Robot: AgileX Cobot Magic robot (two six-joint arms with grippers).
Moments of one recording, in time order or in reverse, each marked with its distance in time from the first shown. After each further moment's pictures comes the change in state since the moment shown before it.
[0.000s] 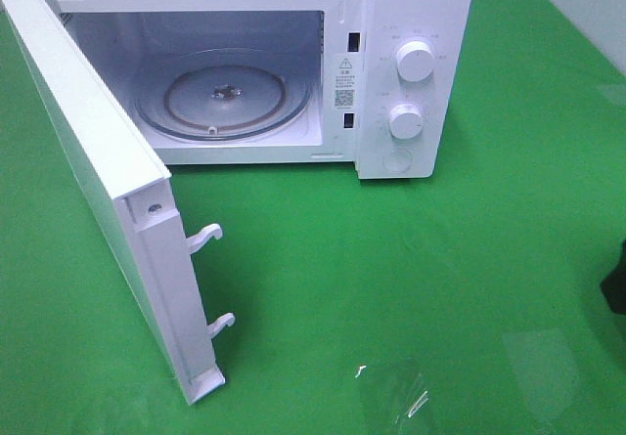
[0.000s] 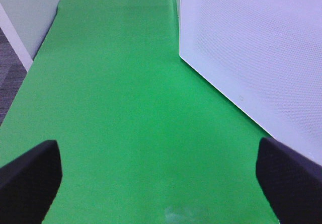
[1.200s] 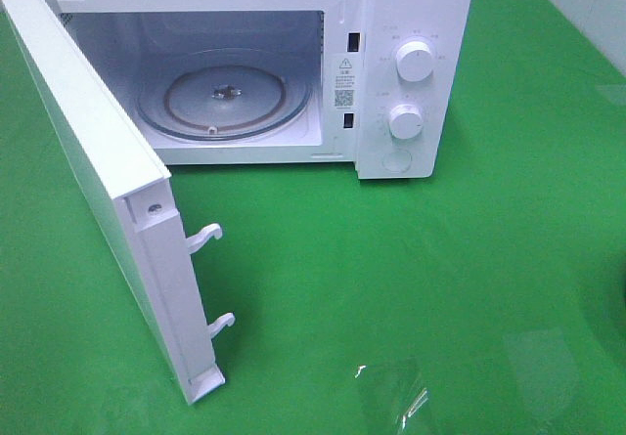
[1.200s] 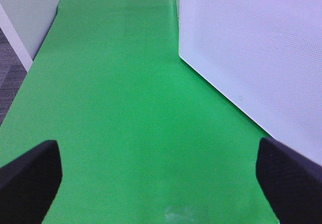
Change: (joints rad) left arm 0.000 0.000 0.000 0.000 0.000 0.000; right arm -0.140 -0.940 0.087 0.072 0.159 -0.105
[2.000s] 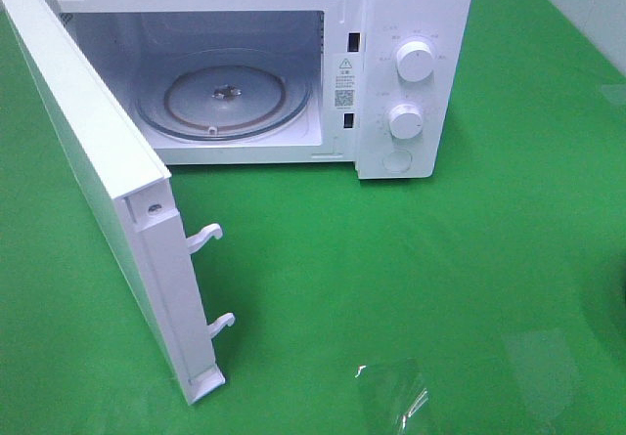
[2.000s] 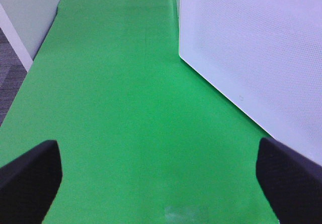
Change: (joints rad) left arm 0.000 0.000 0.000 0.000 0.000 0.000; right arm -0.052 -0.001 0.000 0.040 0.000 -0.031
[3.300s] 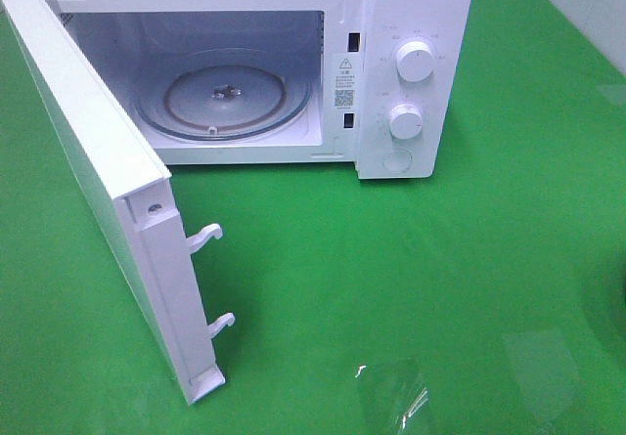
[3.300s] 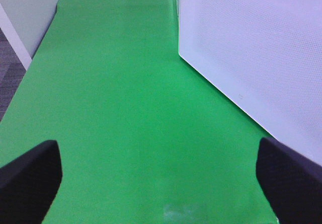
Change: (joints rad) left arm 0.000 0.018 0.000 -0.006 0.000 0.000; right arm 0.000 0.000 0.000 0.001 0.000 -0.001
